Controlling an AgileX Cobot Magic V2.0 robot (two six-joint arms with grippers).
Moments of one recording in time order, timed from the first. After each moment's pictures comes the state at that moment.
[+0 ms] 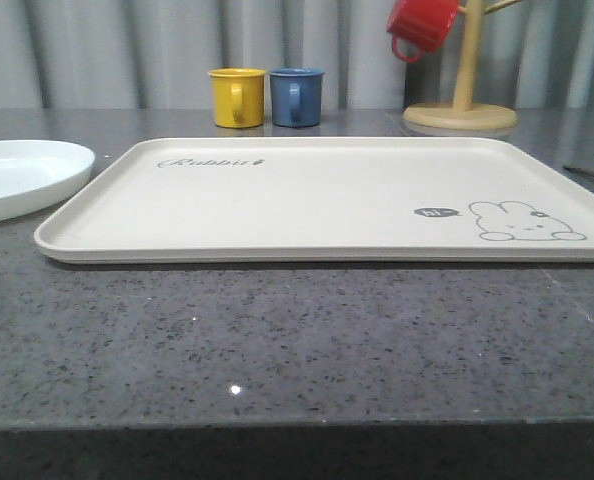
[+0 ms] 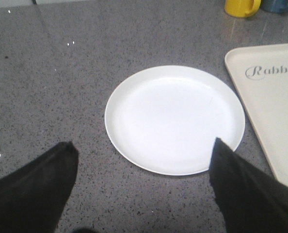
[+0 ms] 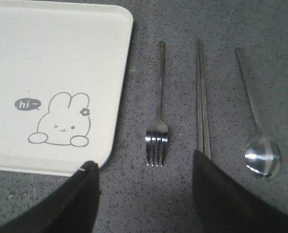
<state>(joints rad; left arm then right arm) -0.01 0.71 -0.73 -0.05 0.62 0.10 0.01 0.67 -0.66 0.07 0.65 -0.03</state>
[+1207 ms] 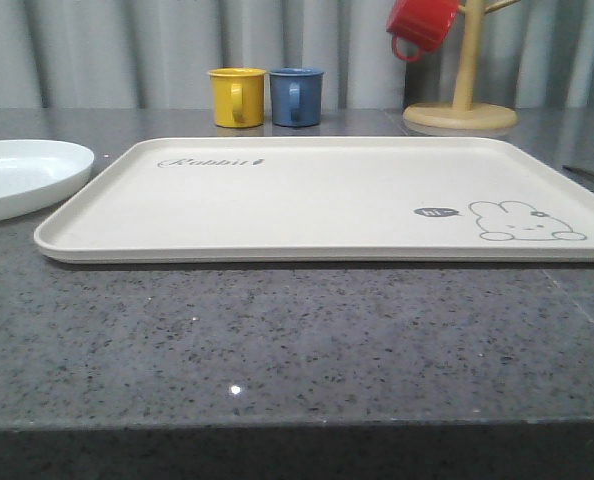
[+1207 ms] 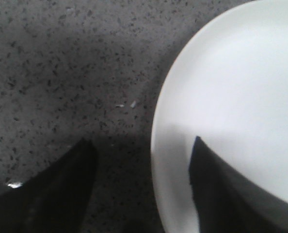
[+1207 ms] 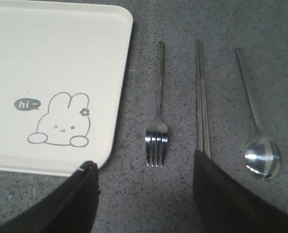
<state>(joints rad) 0.27 1.59 -1.09 -0.46 0.71 0.39 0.01 0.67 -0.66 0.07 0.65 -0.03</state>
